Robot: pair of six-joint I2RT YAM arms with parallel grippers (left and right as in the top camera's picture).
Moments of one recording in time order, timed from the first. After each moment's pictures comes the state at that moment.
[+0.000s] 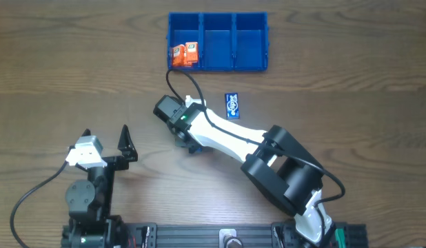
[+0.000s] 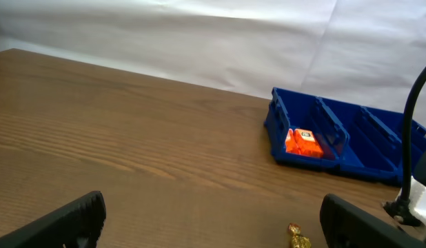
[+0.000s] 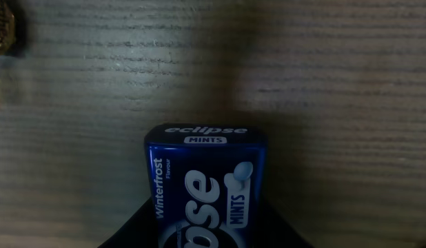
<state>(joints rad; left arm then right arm) 0.00 0.01 0.02 -0.12 0.00 -0.20 0.89 2.06 1.40 -0.77 0.14 0.88</state>
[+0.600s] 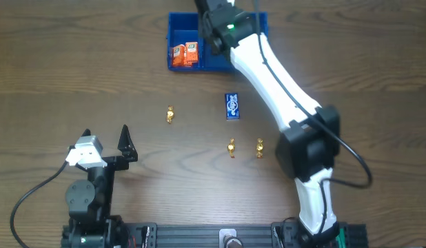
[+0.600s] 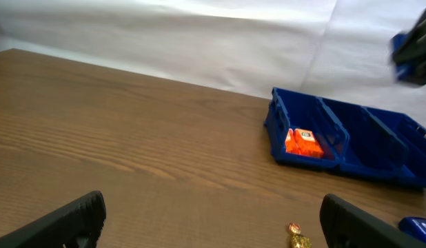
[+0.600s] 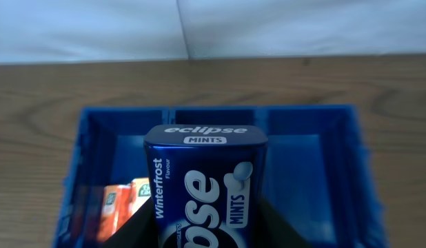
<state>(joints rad) 0.00 0.01 0.02 -0.12 0.00 -0.20 0.52 2.18 2.07 -0.69 0.35 0.41</state>
